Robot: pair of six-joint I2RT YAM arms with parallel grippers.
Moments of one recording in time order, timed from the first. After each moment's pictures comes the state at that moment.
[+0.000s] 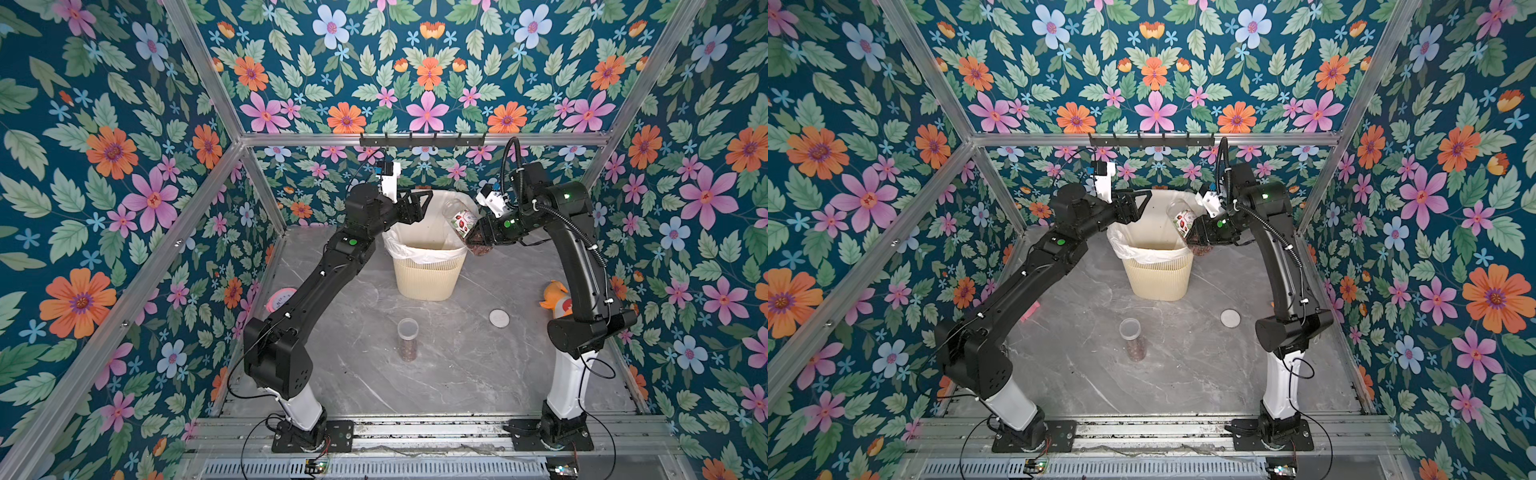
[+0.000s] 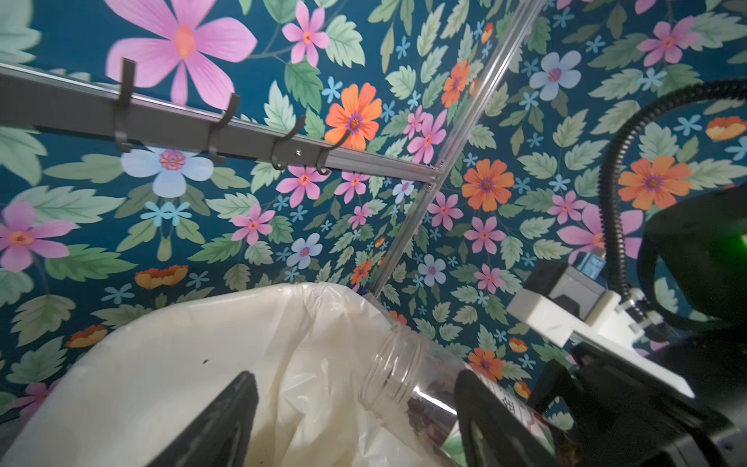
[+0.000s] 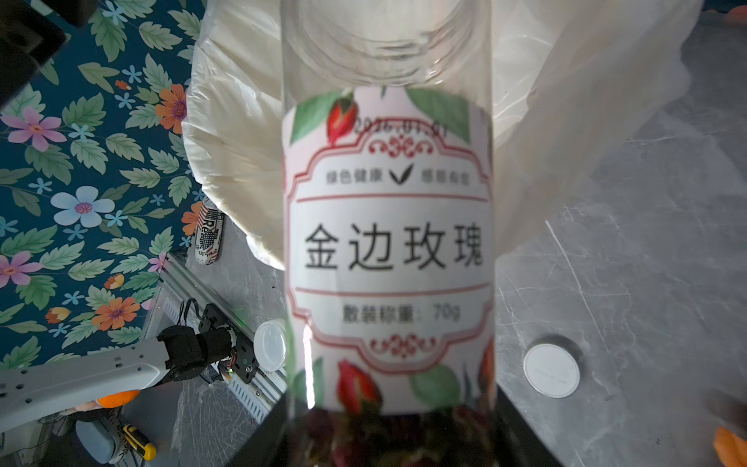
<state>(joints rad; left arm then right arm) -0.49 1.73 1.70 0.04 0.41 -0.41 0.29 1.98 2.58 -1.62 -0.44 0.06</state>
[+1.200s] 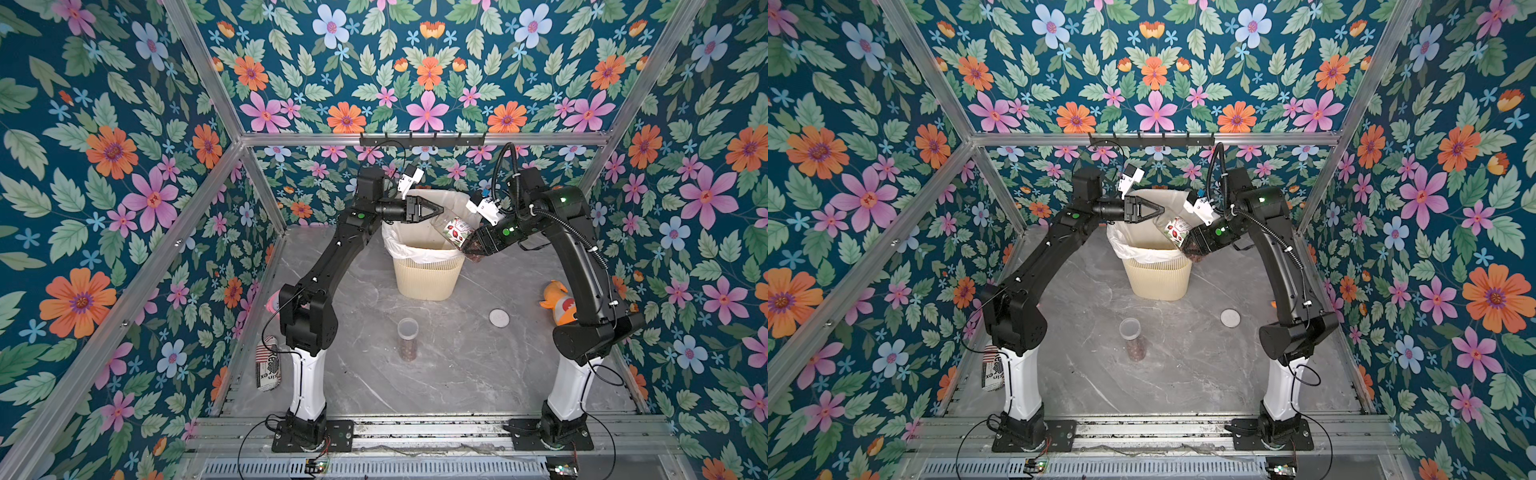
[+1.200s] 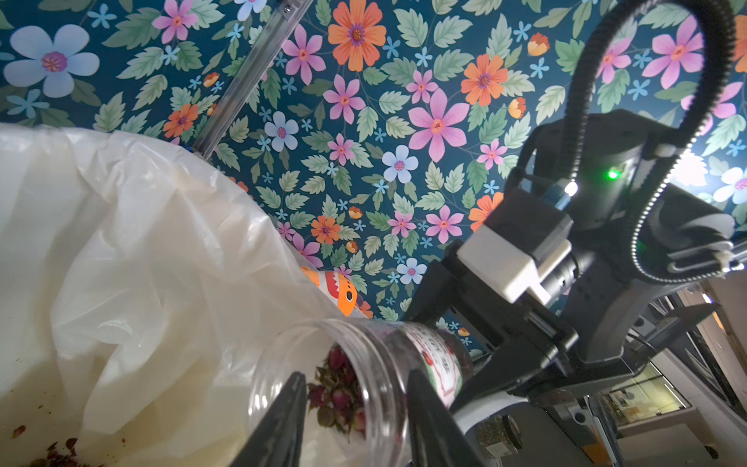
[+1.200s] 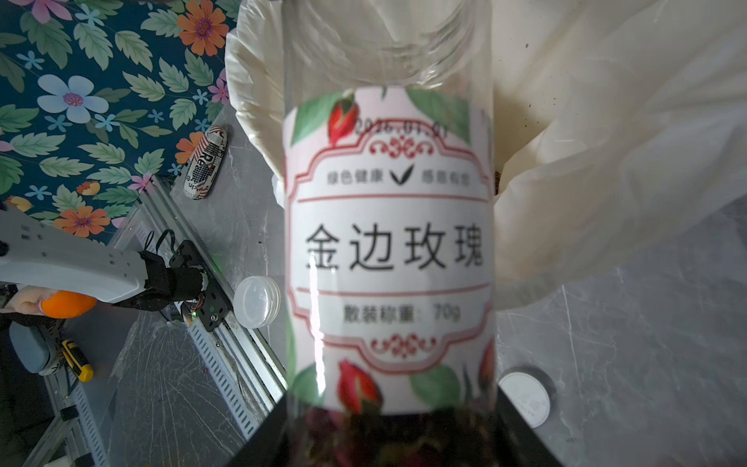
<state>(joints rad) -0.41 2.04 2.05 -0.19 1.14 -0.60 0.30 1.93 2.45 -1.57 -0.50 -0.21</state>
